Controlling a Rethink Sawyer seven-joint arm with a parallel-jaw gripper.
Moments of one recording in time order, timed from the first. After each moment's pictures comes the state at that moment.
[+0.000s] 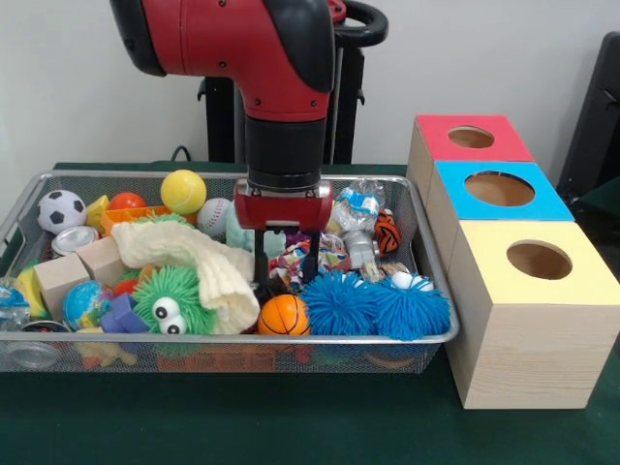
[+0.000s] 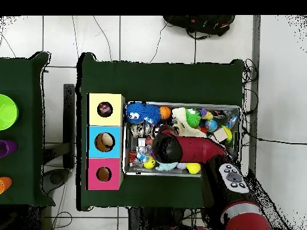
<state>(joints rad) -0.43 -0.53 0.14 1.74 -0.34 0.15 1.71</state>
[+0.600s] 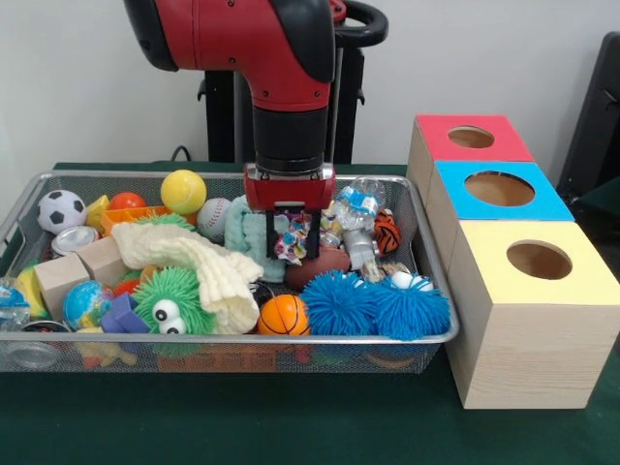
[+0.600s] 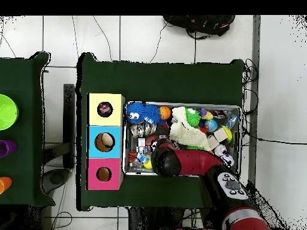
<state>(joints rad) -0.45 -0.53 0.13 1.84 -0.38 0.12 1.71</state>
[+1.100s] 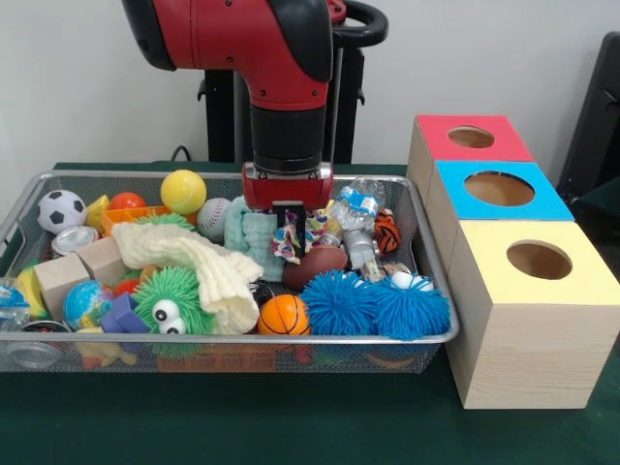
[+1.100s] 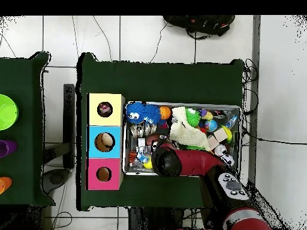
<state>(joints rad) -0.45 -0.53 0.13 1.84 -0.38 0.12 1.71</state>
